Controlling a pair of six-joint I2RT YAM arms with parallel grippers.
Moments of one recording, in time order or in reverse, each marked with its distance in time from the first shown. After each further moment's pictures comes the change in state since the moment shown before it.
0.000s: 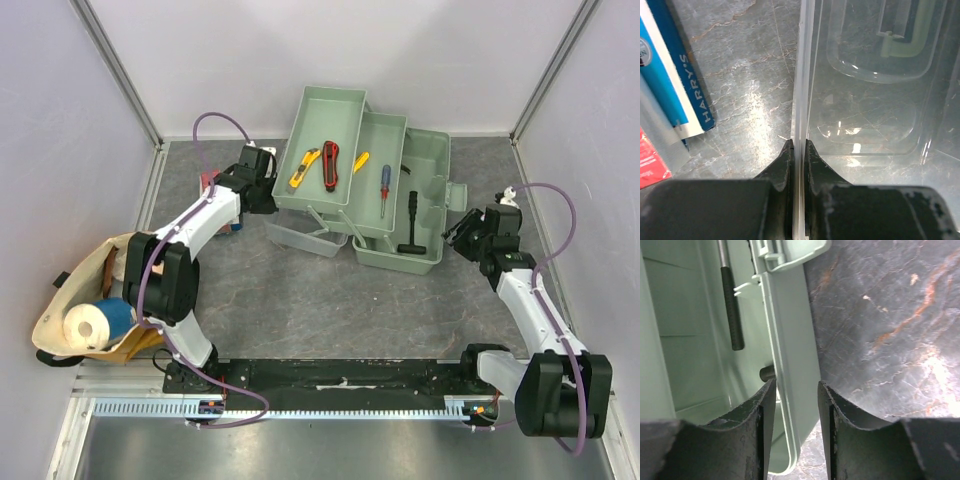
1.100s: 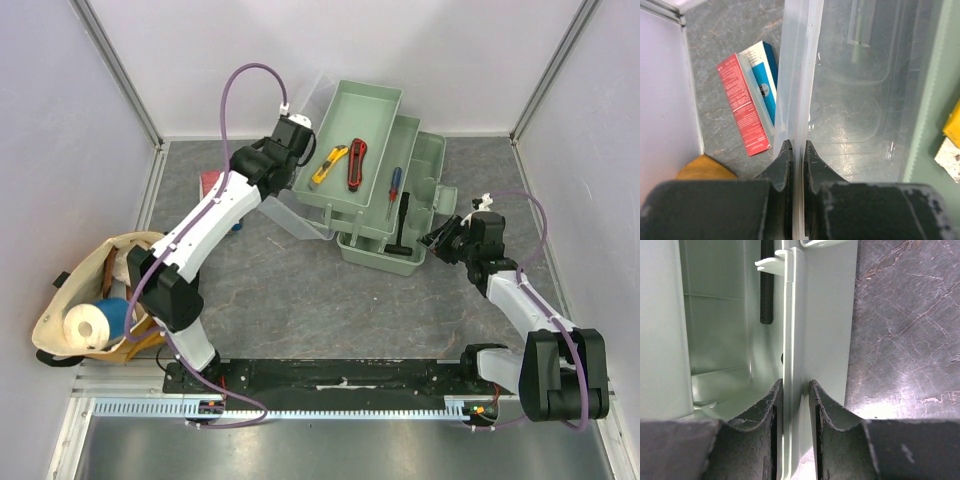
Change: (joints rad) left arm -0.247 0.000 0.451 -0.364 -0.471 0.157; right arm 0.069 0.094 -0.127 0.290 -0.246 0.103
